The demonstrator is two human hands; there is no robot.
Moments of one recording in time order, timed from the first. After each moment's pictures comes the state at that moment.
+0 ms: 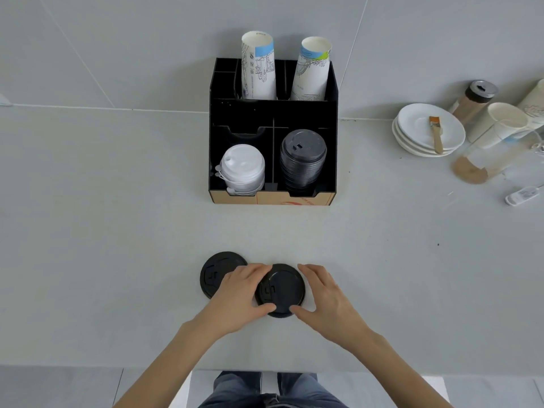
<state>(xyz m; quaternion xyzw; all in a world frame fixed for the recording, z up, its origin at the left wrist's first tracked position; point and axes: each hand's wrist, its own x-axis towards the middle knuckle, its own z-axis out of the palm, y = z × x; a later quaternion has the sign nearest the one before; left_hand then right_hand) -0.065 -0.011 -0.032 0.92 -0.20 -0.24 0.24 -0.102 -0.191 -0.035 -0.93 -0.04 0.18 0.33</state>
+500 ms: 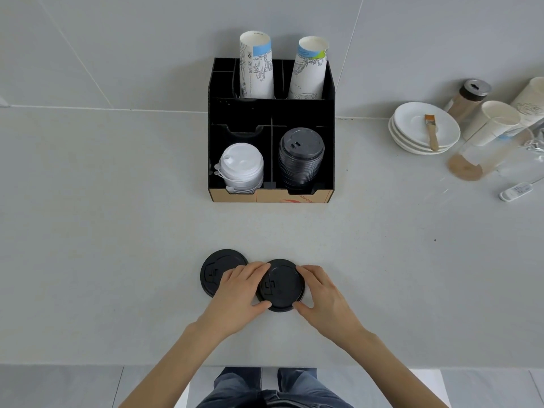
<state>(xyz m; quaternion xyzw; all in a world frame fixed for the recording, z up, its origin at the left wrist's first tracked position) -0.072 -0.009 -0.043 0.93 -0.21 -0.19 0.22 -0.106 -0.188 -0.048 -0.93 -0.03 0.14 0.35</state>
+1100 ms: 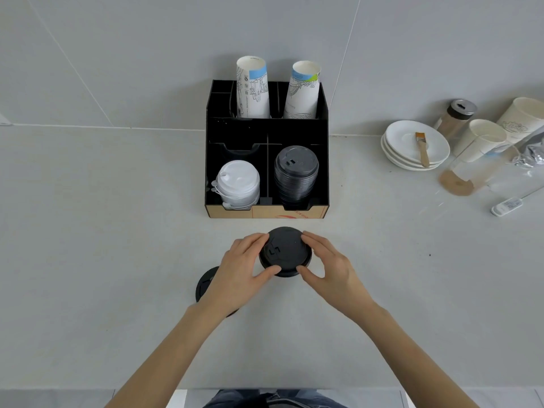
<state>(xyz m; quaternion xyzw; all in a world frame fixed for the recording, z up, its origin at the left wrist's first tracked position) -0.028 -0.028 -0.007 0.92 -0.18 -0.09 0.34 -0.058 -0.206 -0.003 -0.91 -0.04 0.03 0.41</state>
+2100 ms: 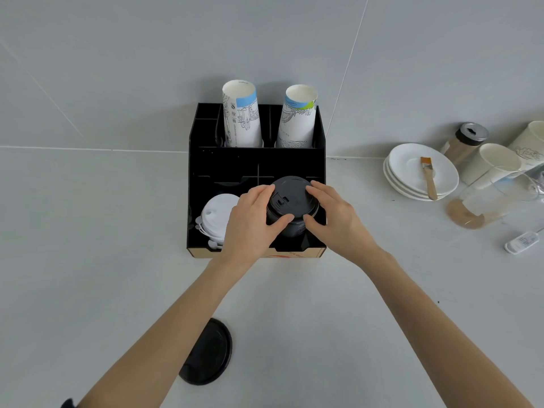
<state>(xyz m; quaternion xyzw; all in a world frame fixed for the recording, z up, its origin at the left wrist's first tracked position) 0.106 -0.088 0.037 0.93 -0.12 0.01 0.35 0.088 -0.243 0.043 -0.93 -0.04 -0.01 0.36</state>
